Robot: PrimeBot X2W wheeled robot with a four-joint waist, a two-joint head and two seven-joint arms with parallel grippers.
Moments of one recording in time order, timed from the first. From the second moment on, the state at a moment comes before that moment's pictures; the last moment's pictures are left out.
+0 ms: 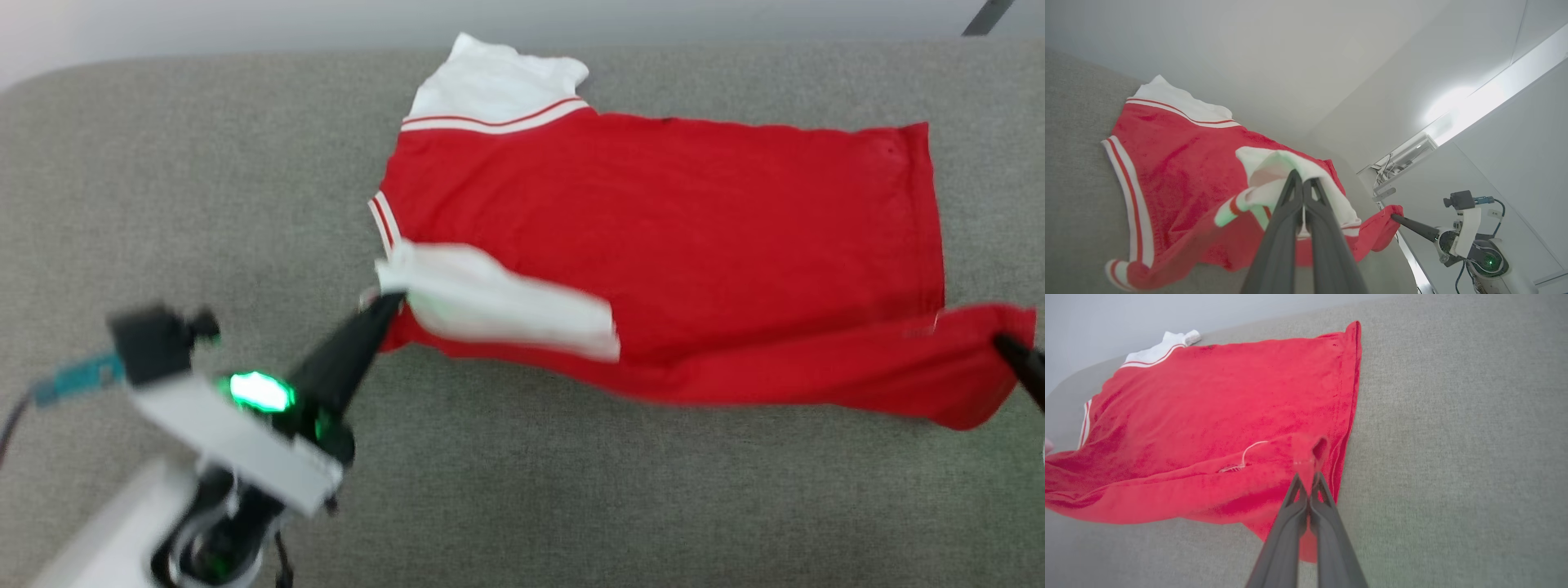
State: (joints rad) left arm -0.35 0.66 -0.54 -0.17 -1.36 -0.13 -0.12; right arm -0.11 -0.39 -0.20 -0.24 0.70 0.13 0.73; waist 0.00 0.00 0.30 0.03
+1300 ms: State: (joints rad) left arm -0.81 0.61 -0.86 0.51 -1.13 -0.13 0.03; right arm -0.33 -0.47 0.00 0.13 0.67 0.13 0.40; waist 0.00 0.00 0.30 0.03
